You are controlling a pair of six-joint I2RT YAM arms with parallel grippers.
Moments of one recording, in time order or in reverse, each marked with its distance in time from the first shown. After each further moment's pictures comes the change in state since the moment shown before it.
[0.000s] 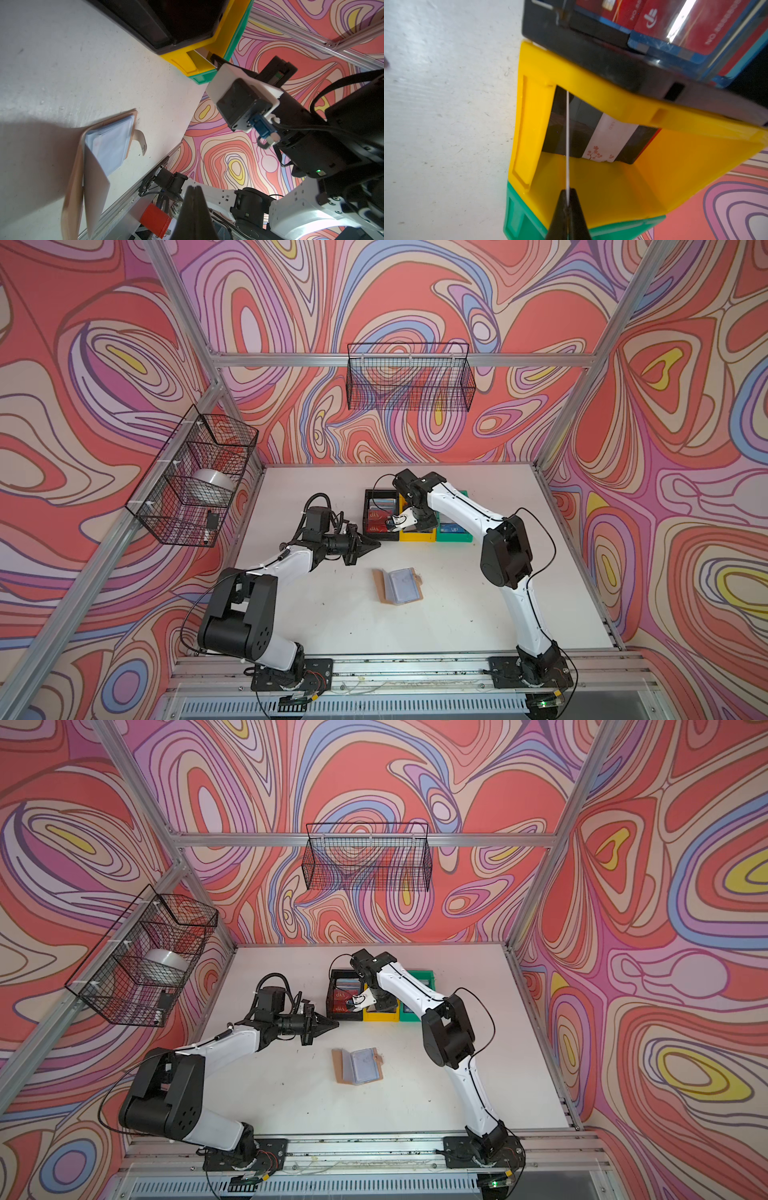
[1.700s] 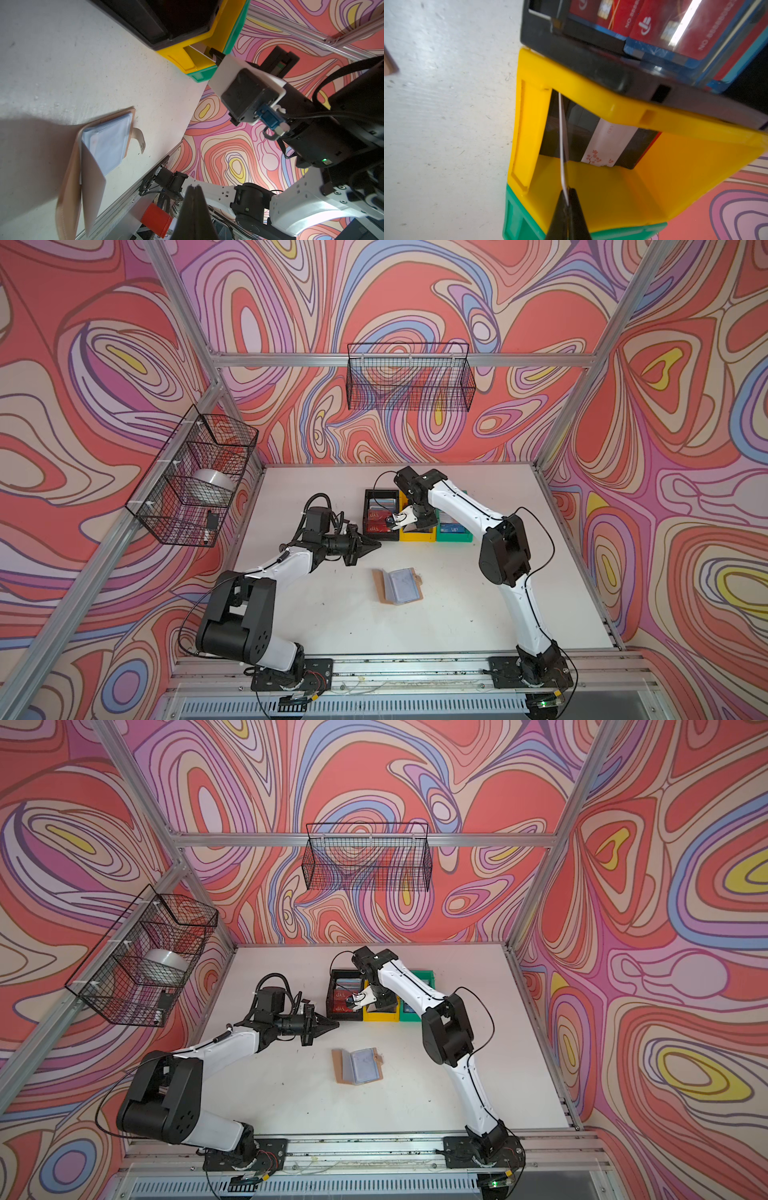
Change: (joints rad) left arm -0.007 -0.020 -0.007 0.000 -0.004 -0.001; right arm -0.010 0.027 0.054 -0.034 -0.030 -0.011
